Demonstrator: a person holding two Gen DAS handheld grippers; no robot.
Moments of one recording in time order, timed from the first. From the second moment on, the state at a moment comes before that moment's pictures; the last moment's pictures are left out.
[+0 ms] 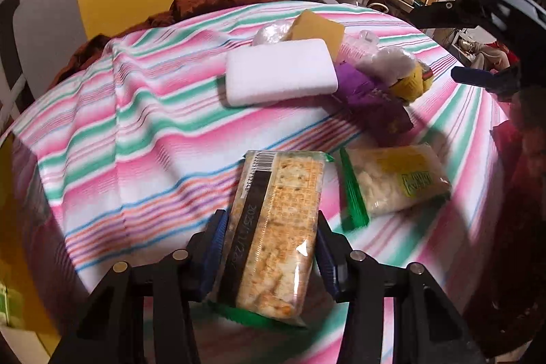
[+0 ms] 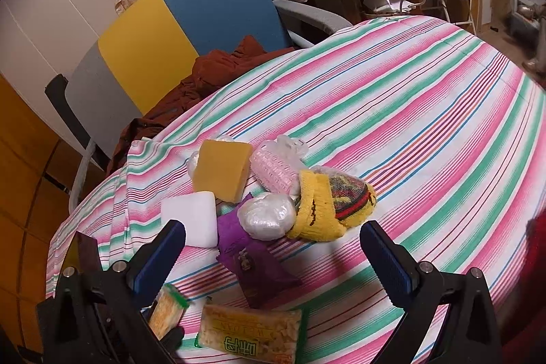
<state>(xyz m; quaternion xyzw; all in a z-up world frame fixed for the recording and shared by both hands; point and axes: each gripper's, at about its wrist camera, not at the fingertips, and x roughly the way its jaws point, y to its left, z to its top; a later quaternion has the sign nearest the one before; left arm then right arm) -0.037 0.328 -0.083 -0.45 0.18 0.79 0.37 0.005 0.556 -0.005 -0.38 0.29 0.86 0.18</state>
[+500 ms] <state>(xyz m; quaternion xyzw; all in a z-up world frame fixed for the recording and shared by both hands) -0.039 0.344 -0.089 -0.43 0.19 0.80 0.37 0.005 0.556 -0.005 -0.38 0.29 0.86 0.19</state>
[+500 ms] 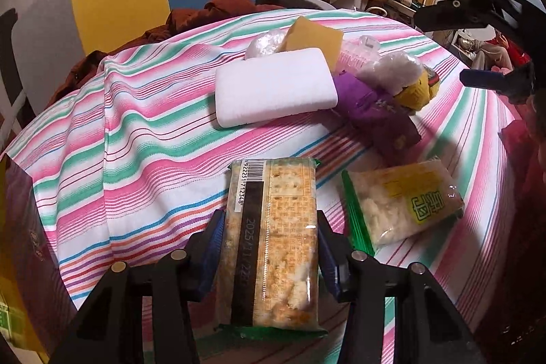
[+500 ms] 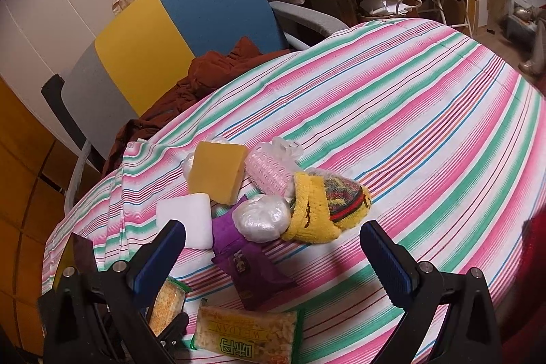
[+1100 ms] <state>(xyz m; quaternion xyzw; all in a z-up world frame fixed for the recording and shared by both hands) -0.011 0.304 -0.053 -0.41 0.14 0.81 0.40 0.010 0.562 -0.006 -0.37 0.30 0.85 0.21</state>
